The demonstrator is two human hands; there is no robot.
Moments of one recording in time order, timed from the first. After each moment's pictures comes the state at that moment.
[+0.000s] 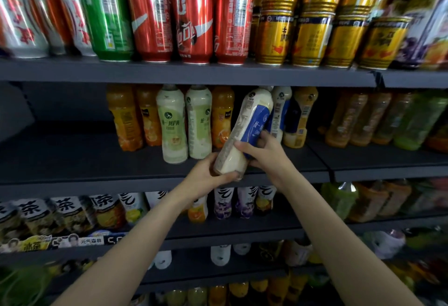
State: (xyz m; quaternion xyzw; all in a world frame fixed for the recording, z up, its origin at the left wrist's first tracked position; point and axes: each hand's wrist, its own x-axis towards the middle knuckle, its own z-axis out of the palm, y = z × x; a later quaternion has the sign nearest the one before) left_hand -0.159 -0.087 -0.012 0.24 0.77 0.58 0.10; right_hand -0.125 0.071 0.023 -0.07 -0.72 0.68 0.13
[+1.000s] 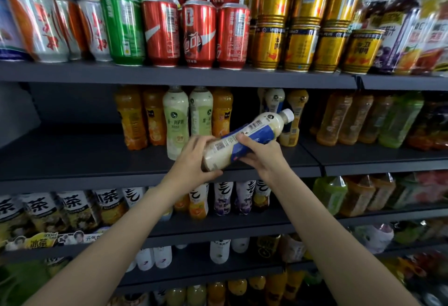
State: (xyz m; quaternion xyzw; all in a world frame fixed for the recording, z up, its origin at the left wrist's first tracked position) left_hand -0.146 -0.126 0.003 0.37 0.84 0.36 -0.18; right_hand -0.100 0.044 0.032 -0.15 -0.55 0.81 0.15
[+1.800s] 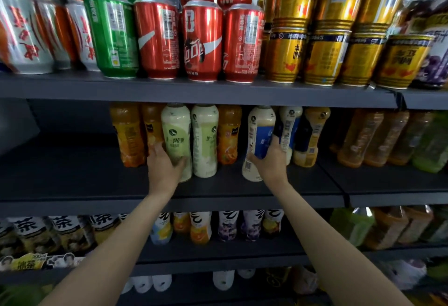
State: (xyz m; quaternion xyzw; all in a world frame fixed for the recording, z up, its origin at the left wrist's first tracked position) left_hand -0.241 -0.131 -0.013 0.05 0.85 0.47 -0.23; right_hand -0.204 0.092 -0.002 -0.12 -0.85 0.41 0.31
